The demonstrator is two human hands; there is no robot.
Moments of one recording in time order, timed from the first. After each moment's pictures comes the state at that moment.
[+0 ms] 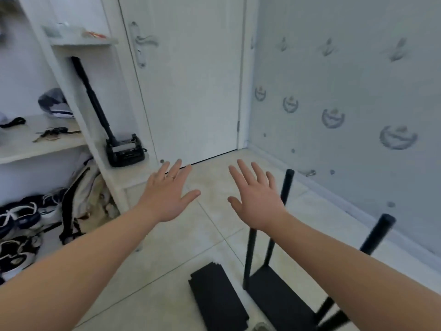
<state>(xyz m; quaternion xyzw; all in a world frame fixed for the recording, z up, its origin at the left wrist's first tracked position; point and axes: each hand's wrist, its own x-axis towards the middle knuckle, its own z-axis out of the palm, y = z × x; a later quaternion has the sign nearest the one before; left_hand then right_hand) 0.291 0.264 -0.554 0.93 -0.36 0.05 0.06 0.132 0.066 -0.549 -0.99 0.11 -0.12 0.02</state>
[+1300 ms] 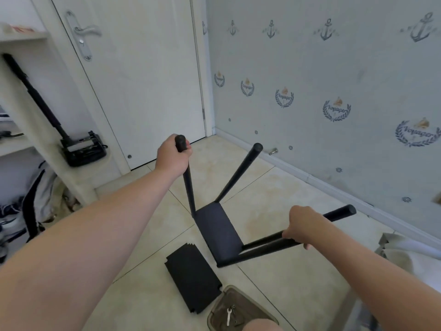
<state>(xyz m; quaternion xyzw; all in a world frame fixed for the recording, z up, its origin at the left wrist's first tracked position) 0.208 0.131 -0.515 0.82 -0.24 0.01 0.52 -0.068 -0.030 -0.571 -0.89 0.39 0.18 0.12</state>
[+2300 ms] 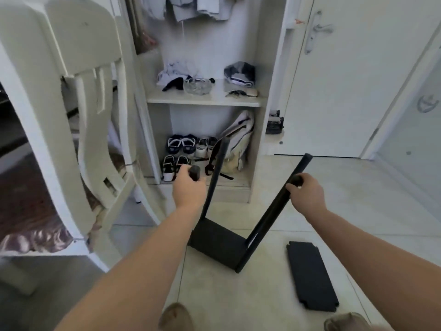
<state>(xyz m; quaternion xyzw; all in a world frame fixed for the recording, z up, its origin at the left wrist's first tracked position) 0.146 0.641 -0.593 0.81 0.18 0.19 0.52 0.149 0.370 -0.590 -0.88 0.15 -0.13 0.42</state>
